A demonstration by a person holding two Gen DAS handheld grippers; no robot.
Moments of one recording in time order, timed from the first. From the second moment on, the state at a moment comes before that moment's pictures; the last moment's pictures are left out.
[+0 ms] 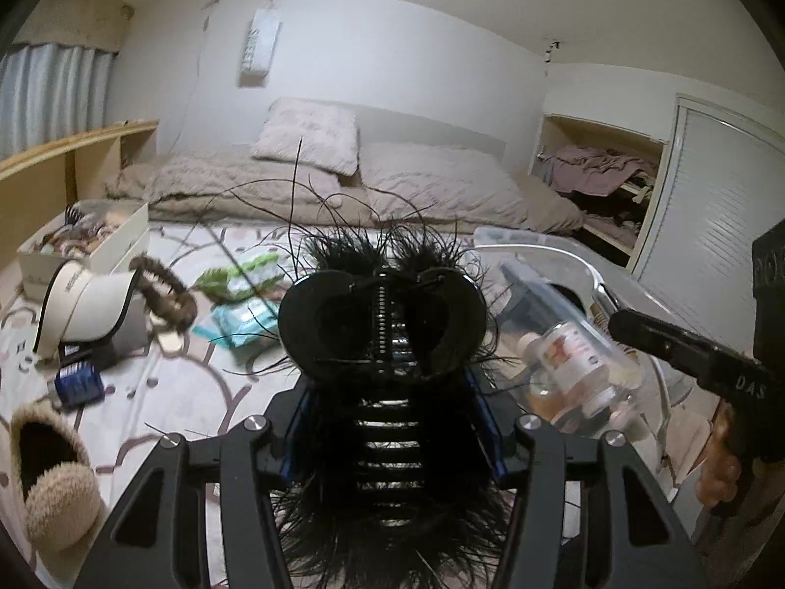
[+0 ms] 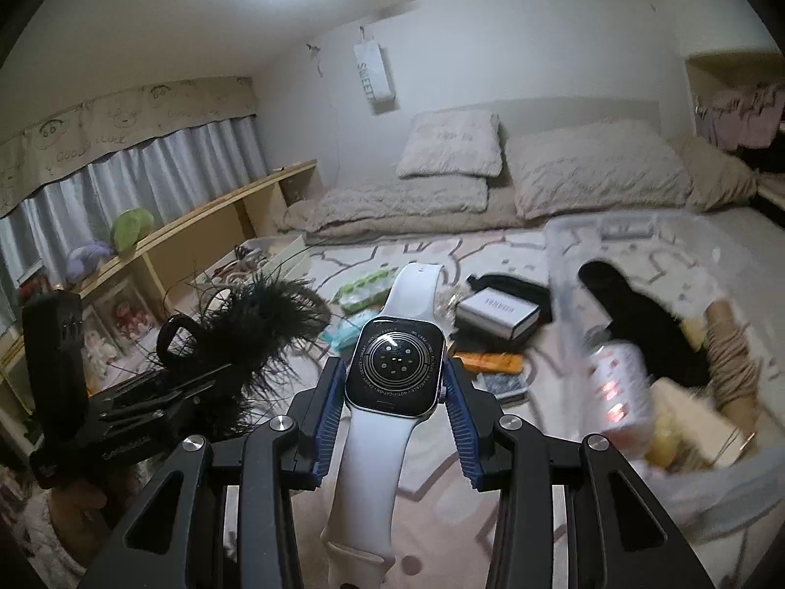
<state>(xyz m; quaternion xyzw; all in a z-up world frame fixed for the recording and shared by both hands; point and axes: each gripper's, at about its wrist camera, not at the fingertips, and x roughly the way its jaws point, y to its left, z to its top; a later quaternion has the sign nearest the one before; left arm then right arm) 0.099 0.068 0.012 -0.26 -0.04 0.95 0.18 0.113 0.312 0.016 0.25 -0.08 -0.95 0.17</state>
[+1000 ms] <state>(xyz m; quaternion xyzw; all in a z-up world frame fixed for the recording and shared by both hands) 0.076 0.194 0.078 -0.20 -0.02 0.94 0.27 0.093 0.433 0.072 0.22 -0.06 -0.97 0.12</state>
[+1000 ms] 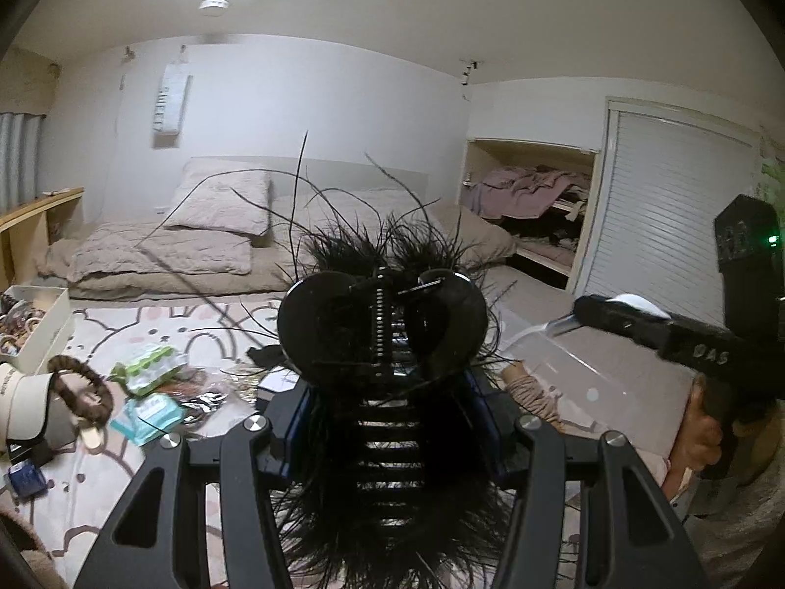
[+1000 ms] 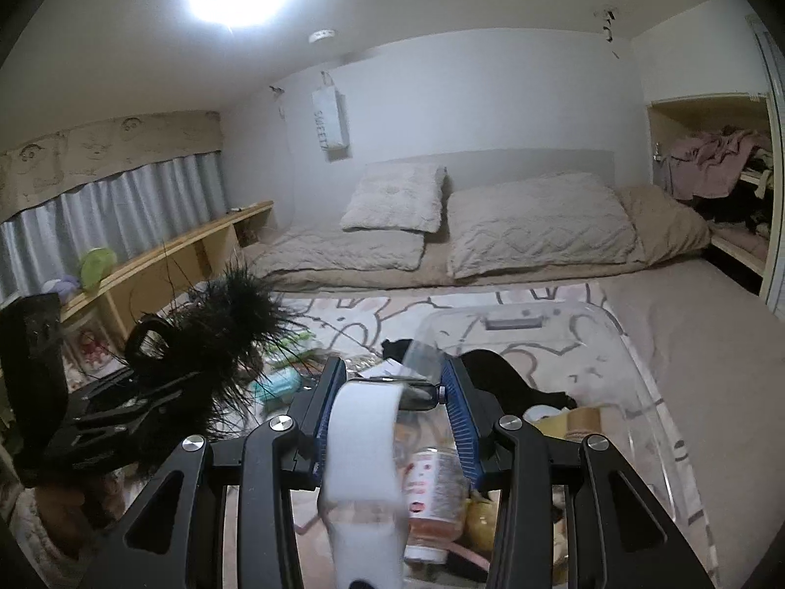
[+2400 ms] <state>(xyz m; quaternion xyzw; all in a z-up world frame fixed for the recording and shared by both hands) 0.041 0.246 0.056 -0.25 -0.02 0.92 0.30 -0.047 0.512 -0.001 0.42 -0.10 -0.90 0.03</state>
